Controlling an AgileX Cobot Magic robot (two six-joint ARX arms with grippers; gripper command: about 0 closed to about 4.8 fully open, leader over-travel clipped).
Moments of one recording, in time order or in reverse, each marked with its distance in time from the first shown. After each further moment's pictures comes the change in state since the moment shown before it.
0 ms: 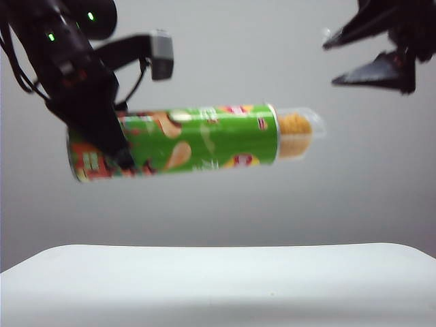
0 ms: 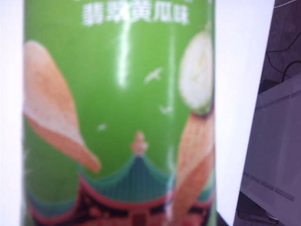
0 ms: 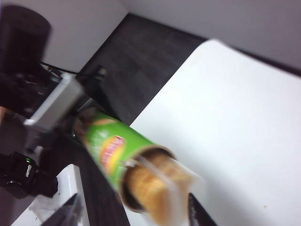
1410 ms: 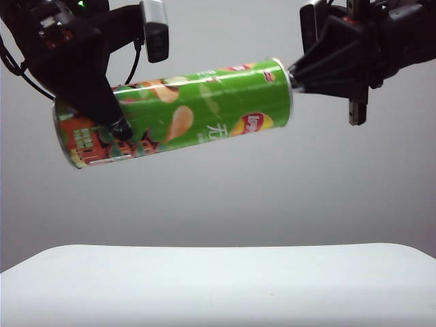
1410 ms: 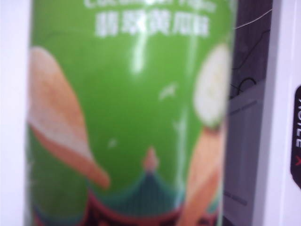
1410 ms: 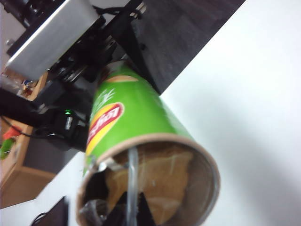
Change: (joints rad) left arm 0.001 -0.044 -0.003 -0.101 0.149 0.000; right arm 0.233 0.042 -0.075 -0.035 0.007 0.003
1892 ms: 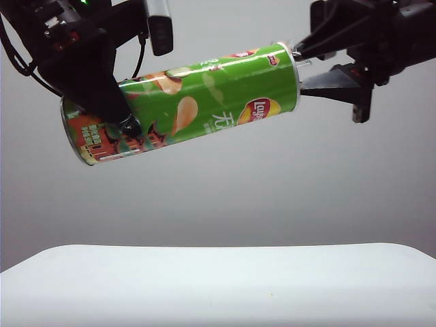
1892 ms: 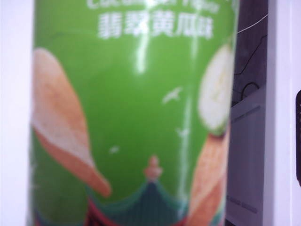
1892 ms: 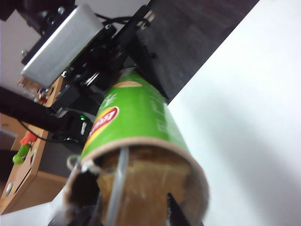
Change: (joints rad) left arm -0.003 0.000 0.001 0.043 0.029 0.027; right arm -0.026 0.000 0.000 -0.018 -0.086 -0.006
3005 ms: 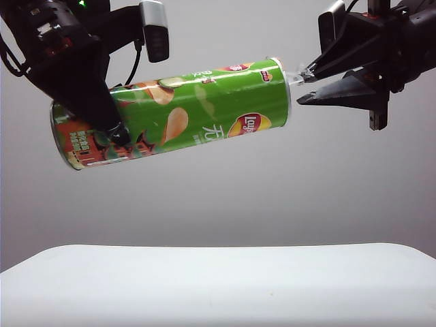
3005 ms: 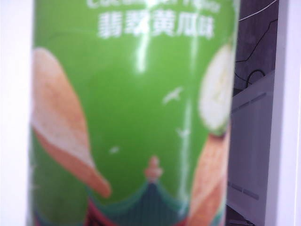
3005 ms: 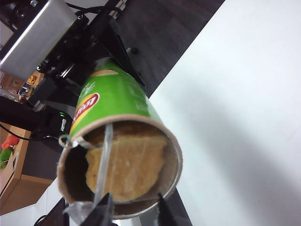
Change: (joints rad) left arm 0.002 -0.001 0.000 -0.031 -0.063 0.005; right arm -0.037 0.000 0.000 -0.076 0.064 -0.061
